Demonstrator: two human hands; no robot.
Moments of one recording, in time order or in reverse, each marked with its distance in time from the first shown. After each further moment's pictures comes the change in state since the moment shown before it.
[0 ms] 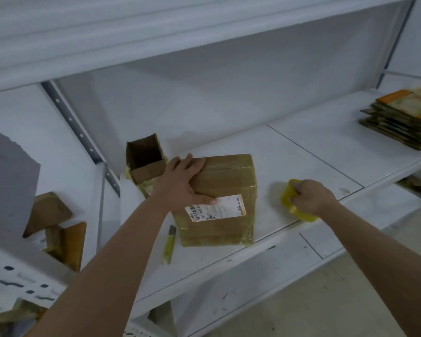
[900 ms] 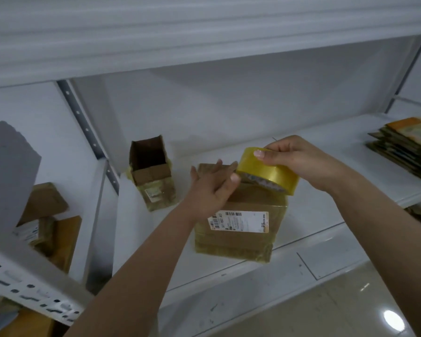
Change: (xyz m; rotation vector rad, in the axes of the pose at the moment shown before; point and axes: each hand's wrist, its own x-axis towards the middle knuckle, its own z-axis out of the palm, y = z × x) left_hand -0.016 0.074 -0.010 -0.600 0.124 0.102; right_hand -0.022 -0.091 -0.117 0.801 -0.160 -0.473
